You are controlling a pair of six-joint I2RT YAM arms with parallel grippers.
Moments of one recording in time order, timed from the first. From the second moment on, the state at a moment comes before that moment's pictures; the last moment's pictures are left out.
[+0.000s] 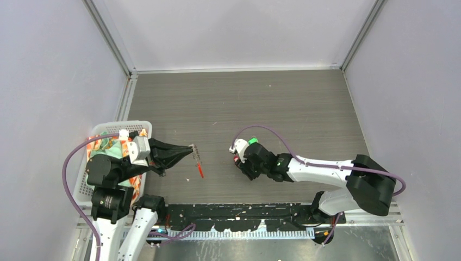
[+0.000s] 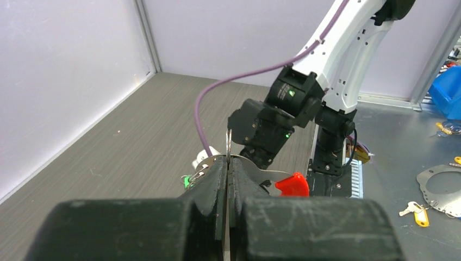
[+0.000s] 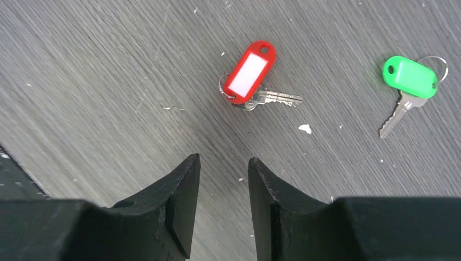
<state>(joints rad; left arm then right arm) -0.17 0.39 0.87 -0.18 1.03 -0.17 1.02 1.35 0.70 -0.18 0.09 0.06</state>
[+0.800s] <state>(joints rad) -0.17 0.42 0.87 -0.18 1.00 -0.21 1.03 1.56 0.59 0.29 0.18 -0.08</state>
